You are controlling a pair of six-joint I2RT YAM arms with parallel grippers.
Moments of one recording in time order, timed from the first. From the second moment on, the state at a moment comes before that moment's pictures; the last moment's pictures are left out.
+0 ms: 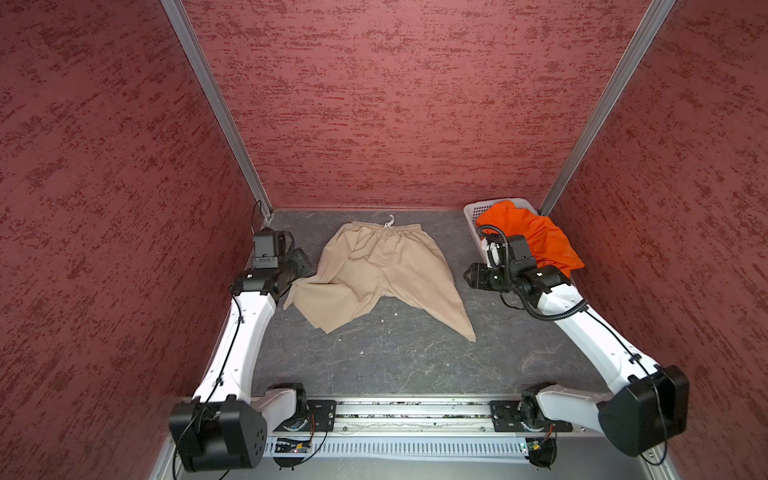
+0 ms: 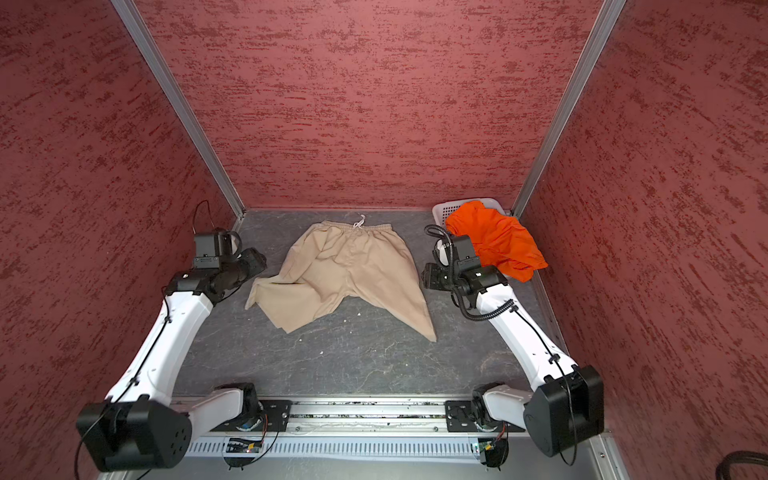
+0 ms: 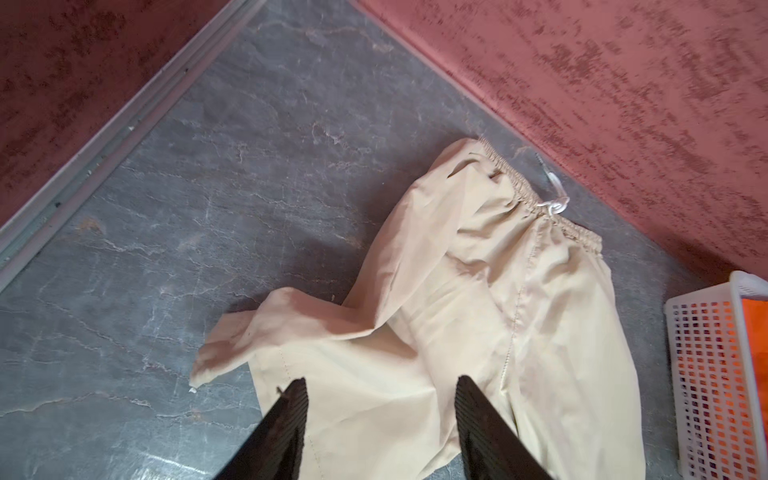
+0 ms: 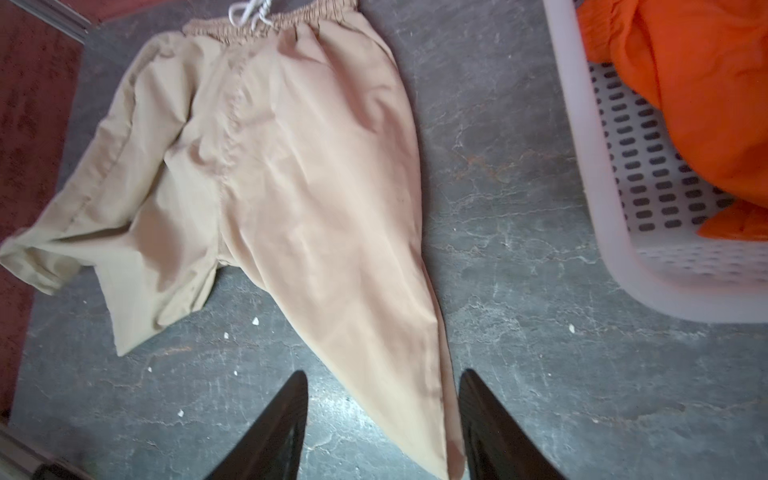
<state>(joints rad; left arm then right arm) 0.03 1.11 1.05 -0.70 0.01 -0.52 0.32 1.26 1.04 -0.68 -0.18 0.38</state>
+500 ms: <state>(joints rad) -0.18 1.68 1.16 -0.58 0.07 -0.56 0.45 1.71 0.92 -0.28 -0.24 0.41</state>
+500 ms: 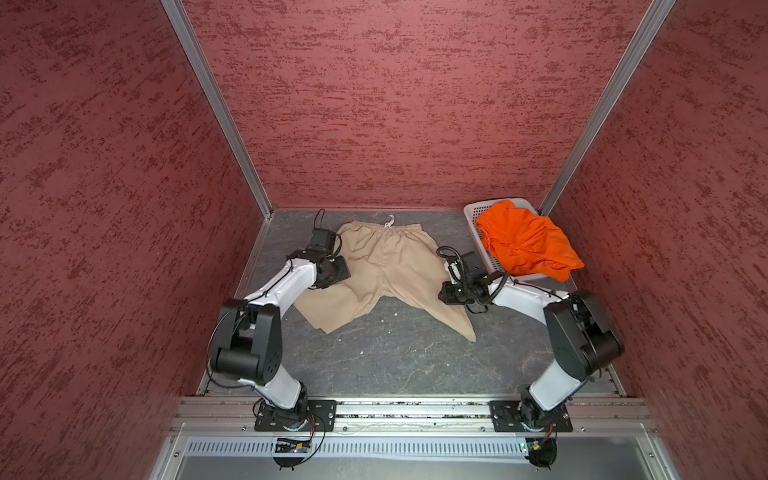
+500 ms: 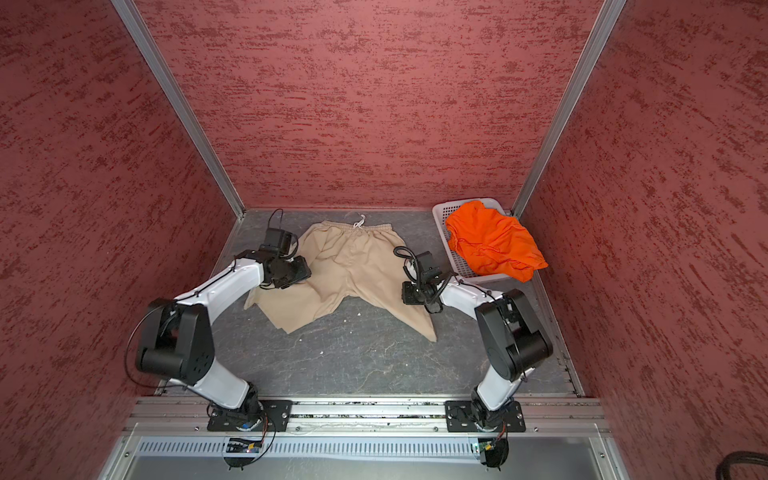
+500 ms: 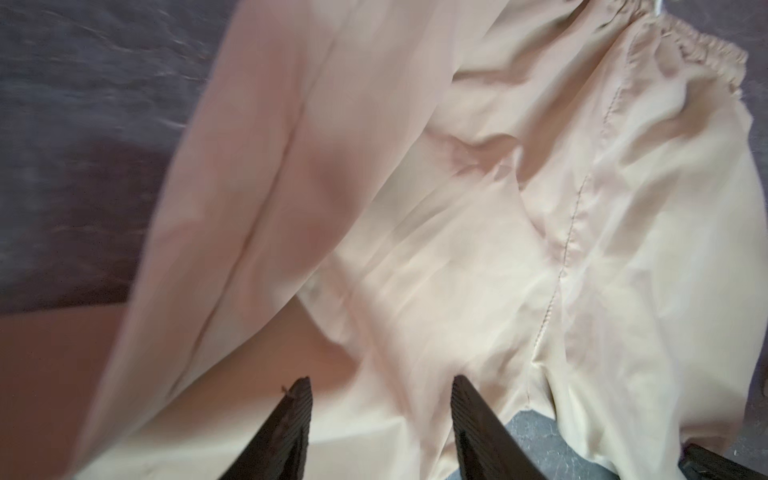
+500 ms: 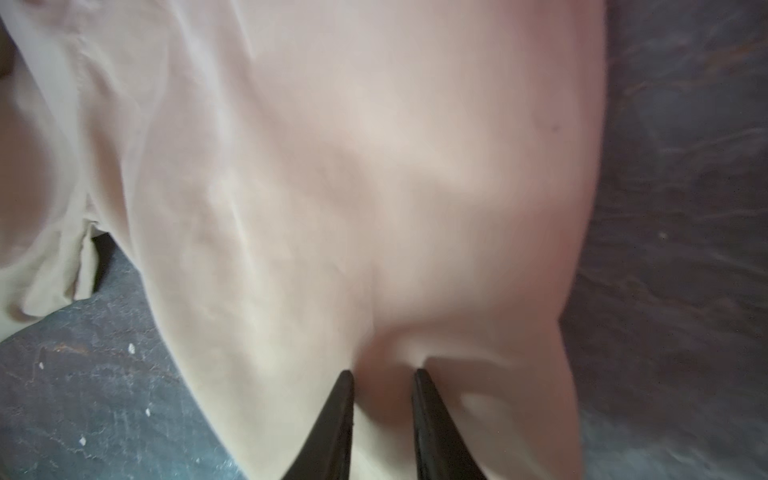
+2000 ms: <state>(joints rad) -0.41 1.84 1.28 -0.49 0.25 -0.45 0.51 1.64 0.87 -0.18 -0.26 0.54</state>
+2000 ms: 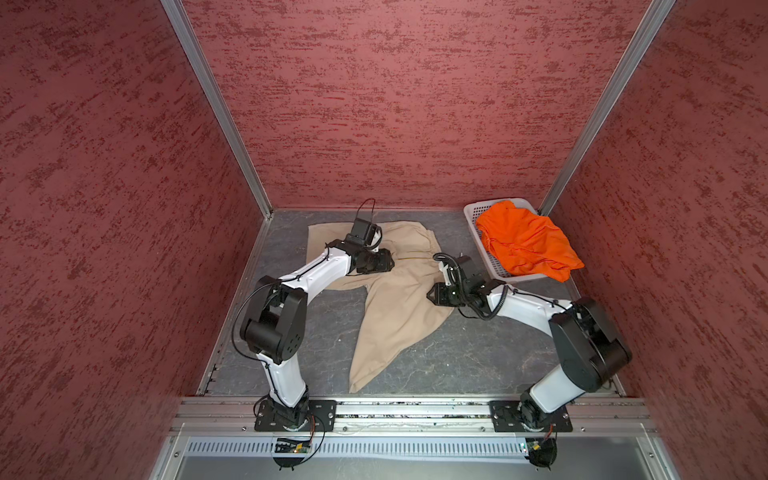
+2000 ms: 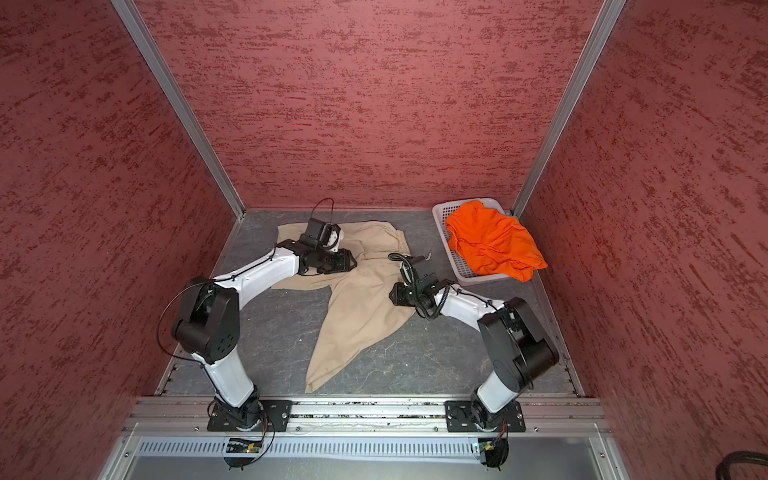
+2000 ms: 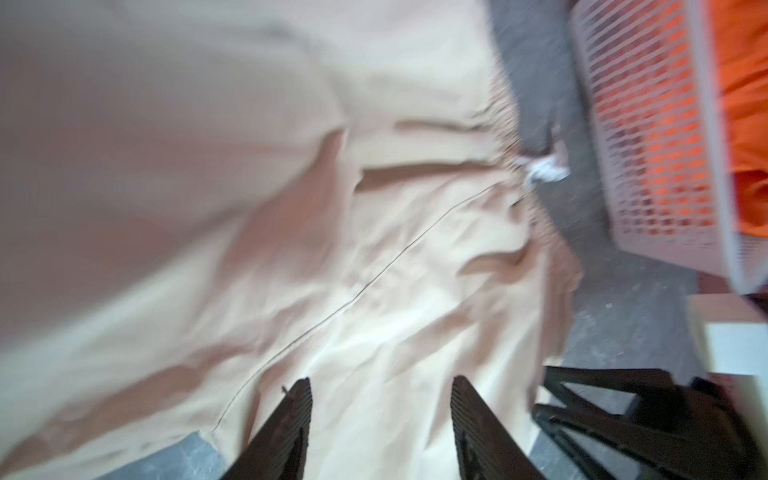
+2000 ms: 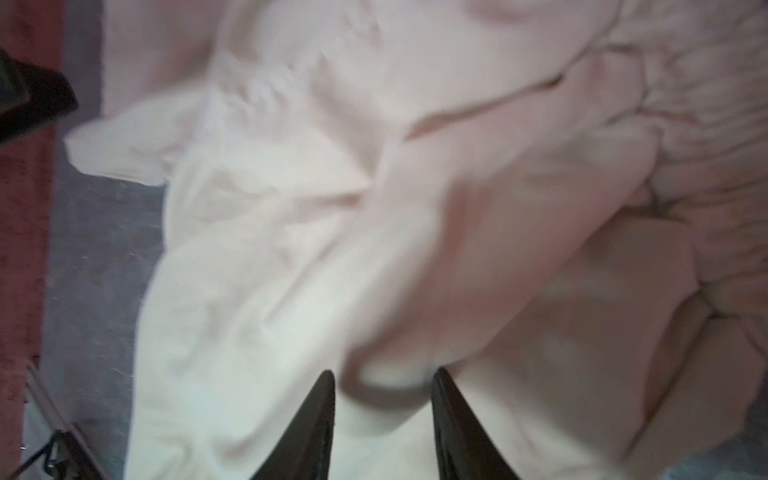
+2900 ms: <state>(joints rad) -0.46 1.89 1.42 -0.46 0.24 -0.30 0.57 1.33 0.75 0.06 -0.38 0.78</state>
